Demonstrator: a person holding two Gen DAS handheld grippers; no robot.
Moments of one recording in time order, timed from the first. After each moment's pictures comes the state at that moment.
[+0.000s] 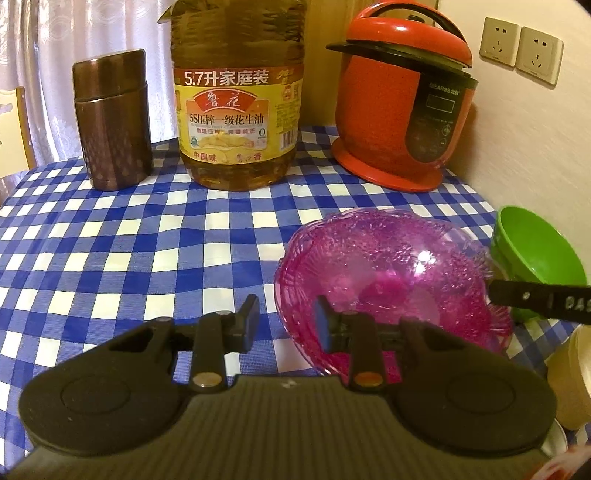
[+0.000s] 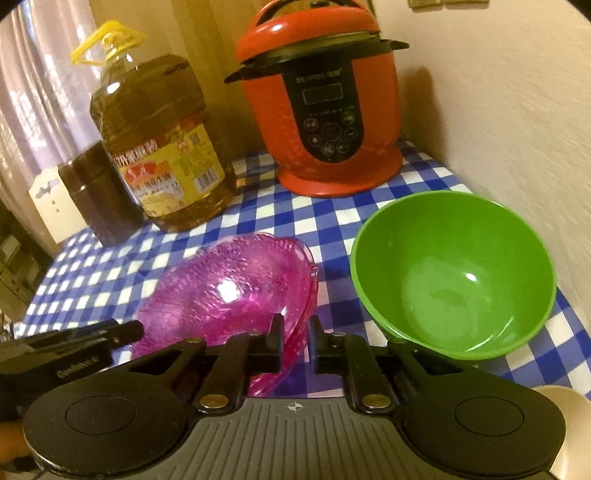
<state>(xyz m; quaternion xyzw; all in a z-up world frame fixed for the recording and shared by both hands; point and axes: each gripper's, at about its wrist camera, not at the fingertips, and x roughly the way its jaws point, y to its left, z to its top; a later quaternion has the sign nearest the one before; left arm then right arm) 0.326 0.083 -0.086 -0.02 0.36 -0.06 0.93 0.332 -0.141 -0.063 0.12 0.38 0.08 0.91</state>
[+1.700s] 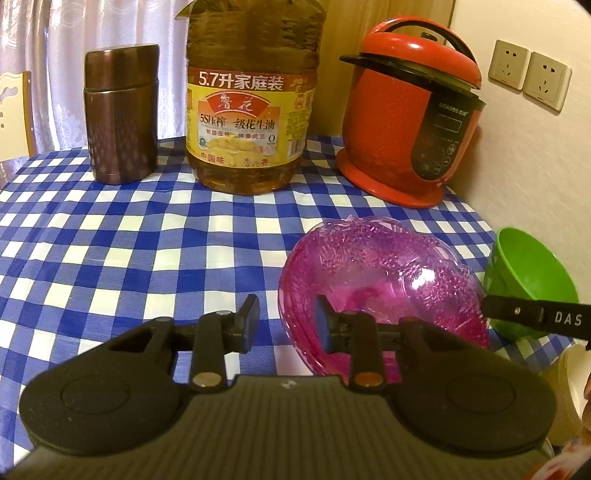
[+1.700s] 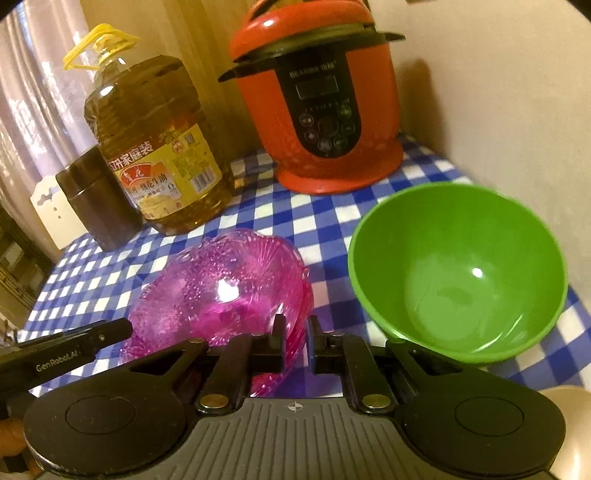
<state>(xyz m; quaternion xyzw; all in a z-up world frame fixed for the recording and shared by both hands) 0.329 0.090 -0.084 -0.06 0.35 -0.06 0.93 0.334 -0.142 -0.065 0.14 0.37 0.09 0.91</state>
